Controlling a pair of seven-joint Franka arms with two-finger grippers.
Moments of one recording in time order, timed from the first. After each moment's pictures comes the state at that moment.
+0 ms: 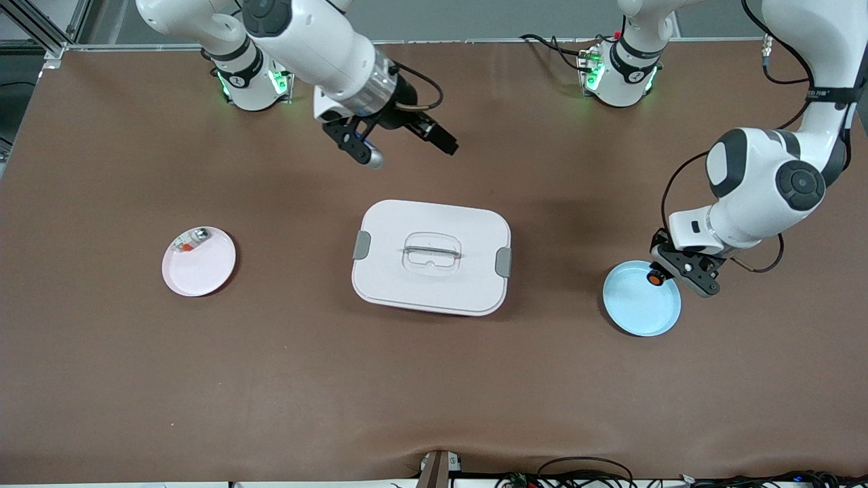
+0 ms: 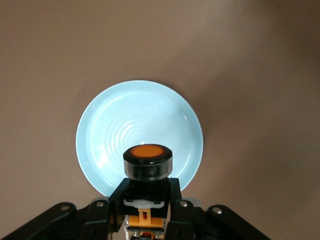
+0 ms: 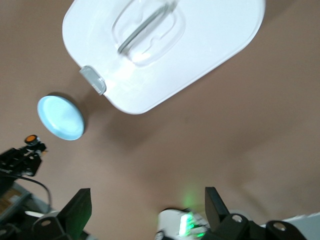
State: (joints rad) left arm 0.32 0.29 -0.39 -2.03 0.08 2.36 0.77; right arm 0.77 0.13 -0.07 -1.66 0.49 1.98 1.26
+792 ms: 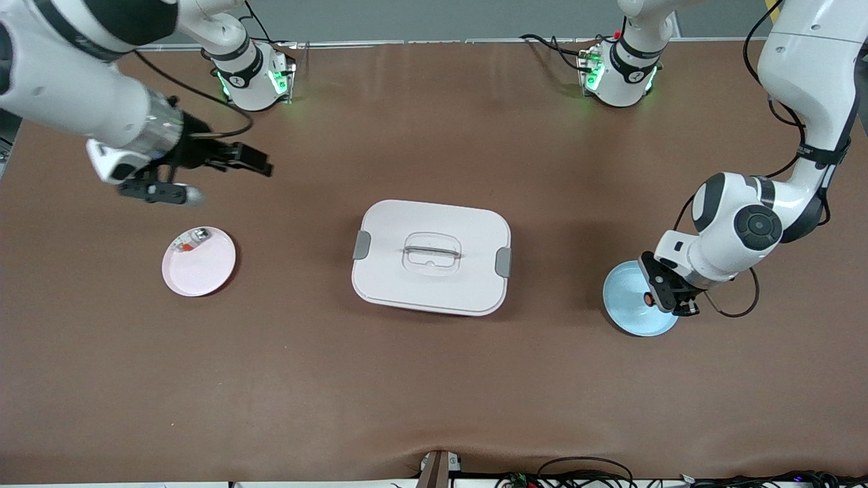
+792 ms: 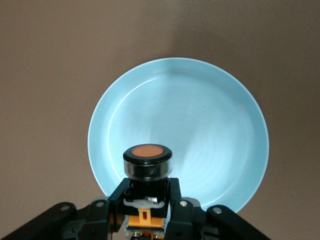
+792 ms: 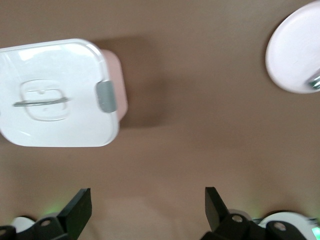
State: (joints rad) left arm 0.33 0.51 -0.39 -1.95 0.36 2.50 1.13; right arm 0.30 0.00 -0.09 -1.71 0.27 1.57 0.37
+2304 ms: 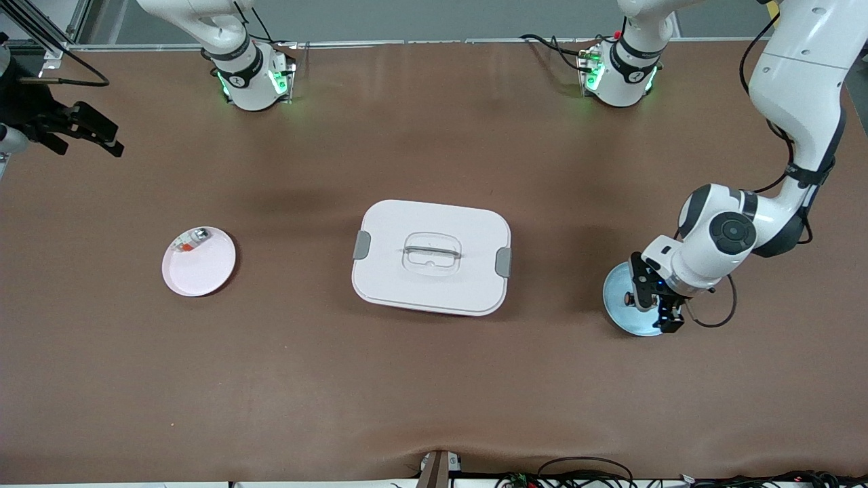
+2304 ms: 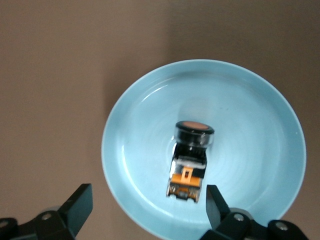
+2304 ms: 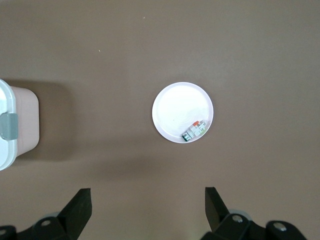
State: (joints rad) left arm 0.32 0.55 -0.40 -1.91 0.51 2.53 1.06; right arm 0.06 -0.21 -0.08 -1.80 0.01 1.61 0.06
